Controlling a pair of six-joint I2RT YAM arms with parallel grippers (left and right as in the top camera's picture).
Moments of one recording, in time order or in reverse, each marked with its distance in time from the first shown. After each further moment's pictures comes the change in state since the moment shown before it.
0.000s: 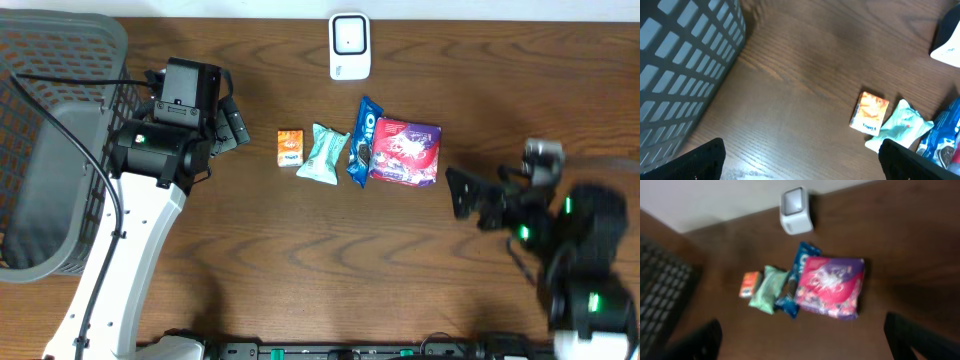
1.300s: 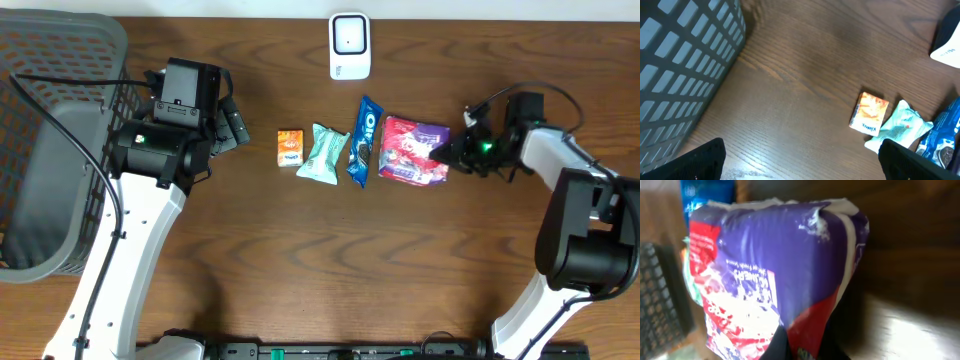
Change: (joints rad) left arm 0.000 0.000 0.000 0.000 0.000 -0.003; right arm -0.117 1.198 0.399 -0.037 -0.274 -0.080
